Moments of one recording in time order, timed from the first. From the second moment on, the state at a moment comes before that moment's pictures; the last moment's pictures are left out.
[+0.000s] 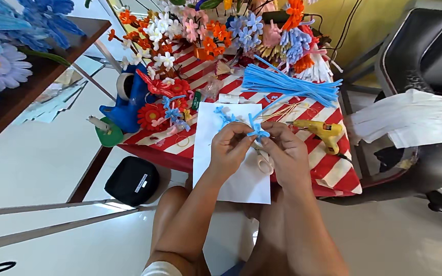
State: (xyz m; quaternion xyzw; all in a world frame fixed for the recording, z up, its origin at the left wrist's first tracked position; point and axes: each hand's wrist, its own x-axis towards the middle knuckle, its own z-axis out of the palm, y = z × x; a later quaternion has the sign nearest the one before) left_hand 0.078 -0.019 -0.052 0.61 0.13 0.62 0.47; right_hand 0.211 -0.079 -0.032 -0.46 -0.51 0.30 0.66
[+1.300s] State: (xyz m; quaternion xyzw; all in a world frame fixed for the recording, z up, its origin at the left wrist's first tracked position) left_hand 0.063 -0.012 -0.048 0.50 0.01 0.60 0.63; right_hand 0.359 -0.093 -0.057 -0.82 -0.44 0.14 0.33
